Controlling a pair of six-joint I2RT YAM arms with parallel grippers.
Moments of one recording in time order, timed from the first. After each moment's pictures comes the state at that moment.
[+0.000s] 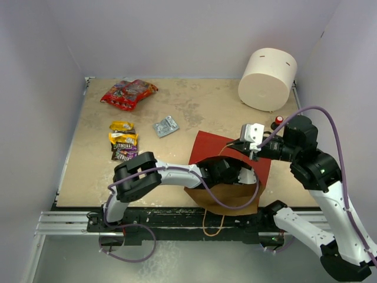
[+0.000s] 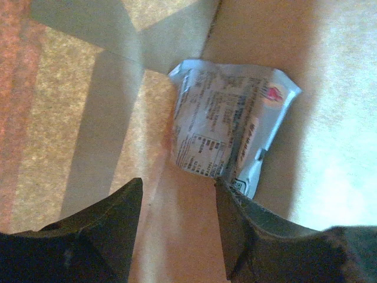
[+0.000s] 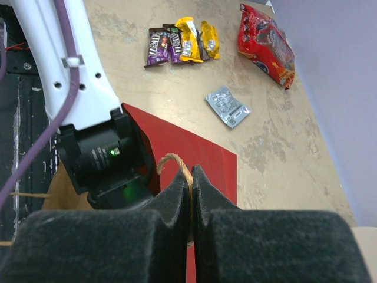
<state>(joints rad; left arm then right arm) -1.24 2.05 1.28 0.15 -0.23 0.55 0.48 0.82 1.24 -0.78 -0.70 -0.62</state>
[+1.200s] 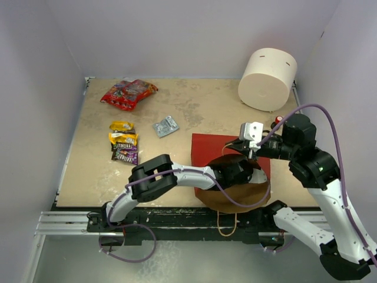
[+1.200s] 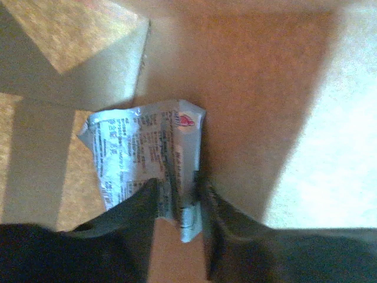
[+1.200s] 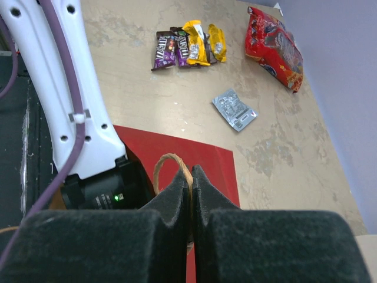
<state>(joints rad) -1.28 2.20 1.47 0.06 -0.26 0.42 0.48 0.84 1.24 -0.77 -0.73 -0.61</state>
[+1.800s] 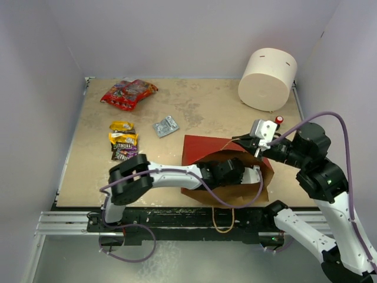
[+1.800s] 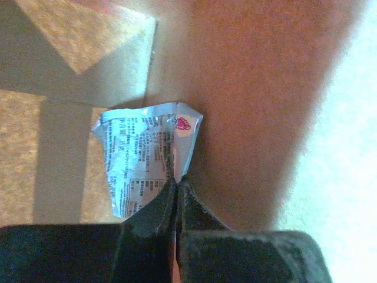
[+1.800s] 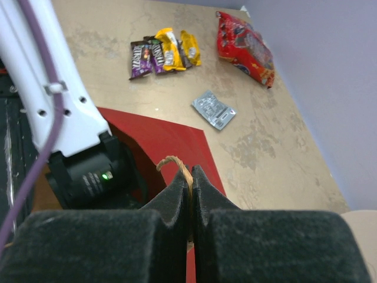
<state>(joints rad) -1.28 2.02 1.35 -0.05 -0.25 0.38 0.48 0.76 1.21 -0.68 -0.60 -0.48</state>
